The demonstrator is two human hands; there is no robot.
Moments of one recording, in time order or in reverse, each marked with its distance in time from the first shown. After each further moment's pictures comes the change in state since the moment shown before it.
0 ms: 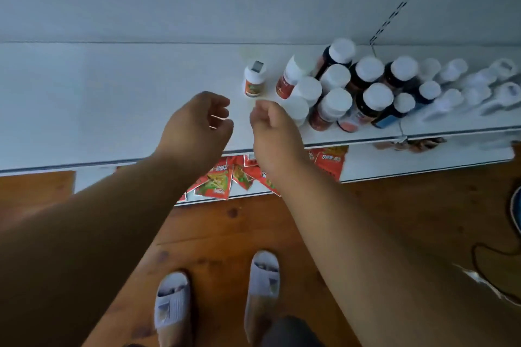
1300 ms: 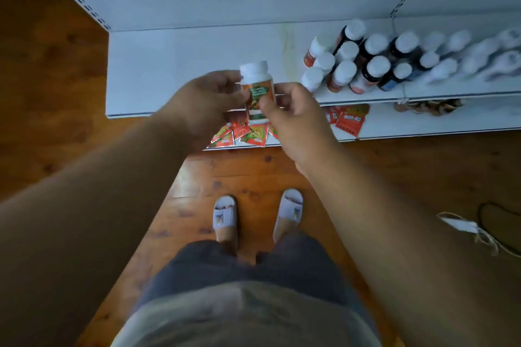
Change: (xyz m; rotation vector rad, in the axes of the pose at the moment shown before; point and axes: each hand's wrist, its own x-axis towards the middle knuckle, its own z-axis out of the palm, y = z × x) left_hand -0.123 0.091 -0.142 -0.718 -0.329 -0.277; right_hand -0.170 -0.103 -0.050 0.184 -0.089 -0.029
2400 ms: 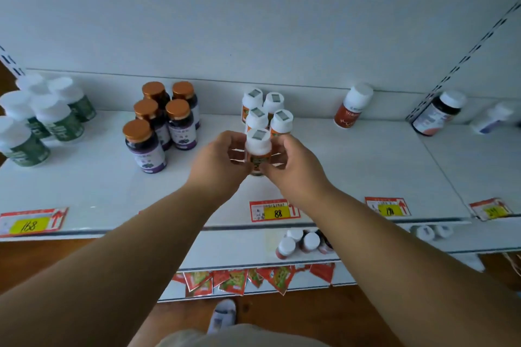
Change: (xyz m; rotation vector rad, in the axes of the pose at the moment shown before) left_hand 0.028 0.248 0.008 0.479 0.387 0.432; right_hand 0.077 -0.259 -0.077 -0.422 0.070 -0.428
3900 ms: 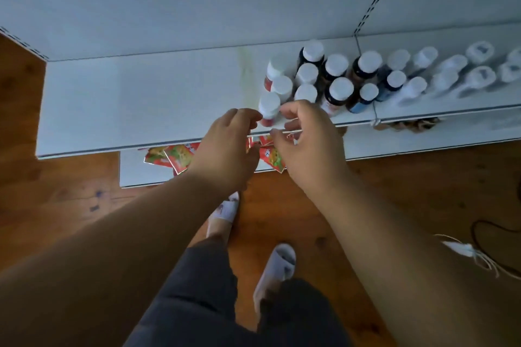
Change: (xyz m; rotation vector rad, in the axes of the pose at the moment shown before) left_hand -0.132 -0.203 0.216 0.496 -0.279 0.122; right_hand -0.152 0.267 0.101 -0.041 0.063 0.151
